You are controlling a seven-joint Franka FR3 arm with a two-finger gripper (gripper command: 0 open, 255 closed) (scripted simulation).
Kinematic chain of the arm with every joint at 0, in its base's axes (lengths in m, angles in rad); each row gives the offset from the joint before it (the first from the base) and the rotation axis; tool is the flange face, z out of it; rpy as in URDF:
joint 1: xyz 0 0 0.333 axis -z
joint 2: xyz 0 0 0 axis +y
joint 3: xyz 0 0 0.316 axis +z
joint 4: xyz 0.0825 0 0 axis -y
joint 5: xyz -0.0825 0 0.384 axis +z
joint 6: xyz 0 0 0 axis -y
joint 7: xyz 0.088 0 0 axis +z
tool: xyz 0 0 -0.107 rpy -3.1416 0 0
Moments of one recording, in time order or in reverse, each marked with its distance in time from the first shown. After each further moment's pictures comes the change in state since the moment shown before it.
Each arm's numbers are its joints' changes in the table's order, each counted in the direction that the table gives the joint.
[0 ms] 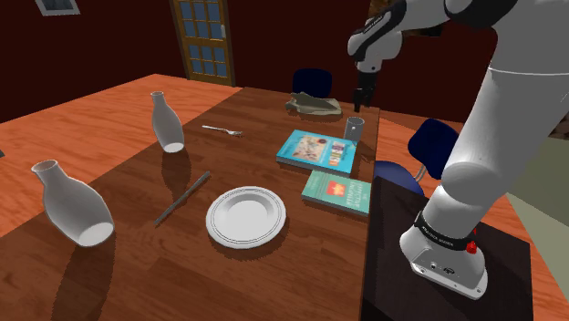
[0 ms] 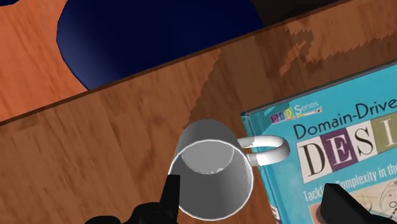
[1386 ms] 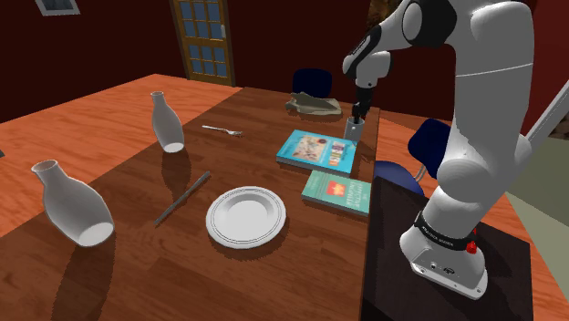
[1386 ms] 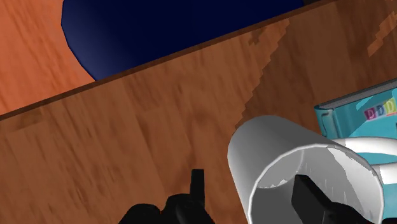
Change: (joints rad) arm 0.100 0.272 0.025 0.130 0.157 0.107 0.149
